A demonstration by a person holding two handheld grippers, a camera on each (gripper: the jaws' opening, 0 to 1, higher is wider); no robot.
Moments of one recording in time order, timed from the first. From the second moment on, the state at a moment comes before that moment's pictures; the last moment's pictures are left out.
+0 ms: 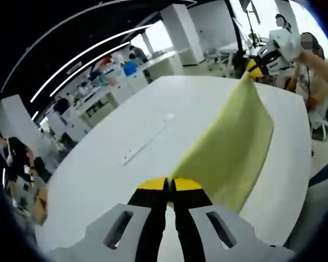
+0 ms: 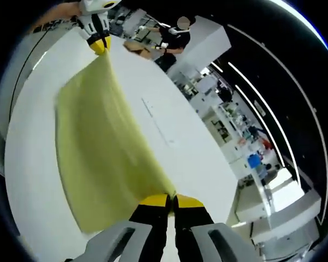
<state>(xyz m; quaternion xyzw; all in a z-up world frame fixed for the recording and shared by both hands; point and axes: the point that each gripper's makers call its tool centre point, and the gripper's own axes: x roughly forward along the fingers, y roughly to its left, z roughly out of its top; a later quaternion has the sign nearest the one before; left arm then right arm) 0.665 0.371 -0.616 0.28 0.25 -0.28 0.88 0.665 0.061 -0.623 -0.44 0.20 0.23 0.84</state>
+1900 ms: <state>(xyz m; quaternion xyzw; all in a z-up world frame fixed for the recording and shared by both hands) 0.728 0.387 -0.769 0.34 0.30 -0.32 0.83 0.728 0.065 -0.780 -0.31 0.34 0.32 0.83</state>
